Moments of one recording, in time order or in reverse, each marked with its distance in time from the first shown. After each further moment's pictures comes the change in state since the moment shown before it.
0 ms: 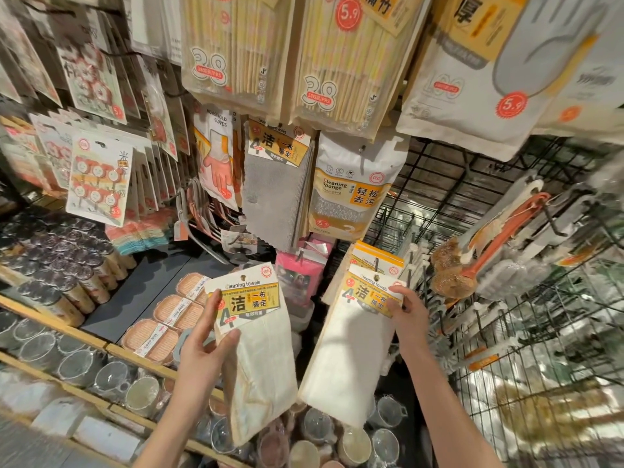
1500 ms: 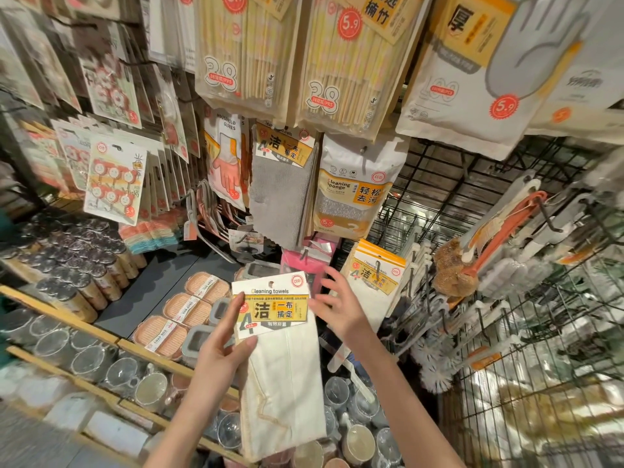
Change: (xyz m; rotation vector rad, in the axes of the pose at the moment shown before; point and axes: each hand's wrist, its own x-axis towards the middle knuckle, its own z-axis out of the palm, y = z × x) left_hand -0.022 0.009 0.006 -0.005 -0.144 -0.034; right_hand -0.083 -0.071 0.073 -0.077 -0.623 -0.034
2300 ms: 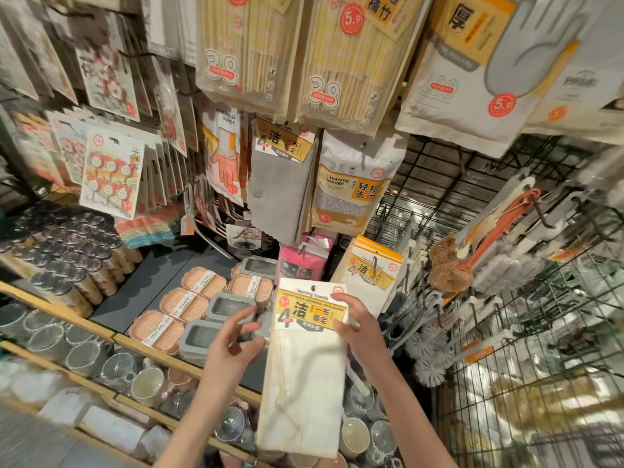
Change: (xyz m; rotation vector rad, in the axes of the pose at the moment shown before) left_hand -0.008 -0.008 0.007 -0.007 0.052 -0.067; right_hand -0.028 0.032 -0.014 -0.029 0.122 0.029
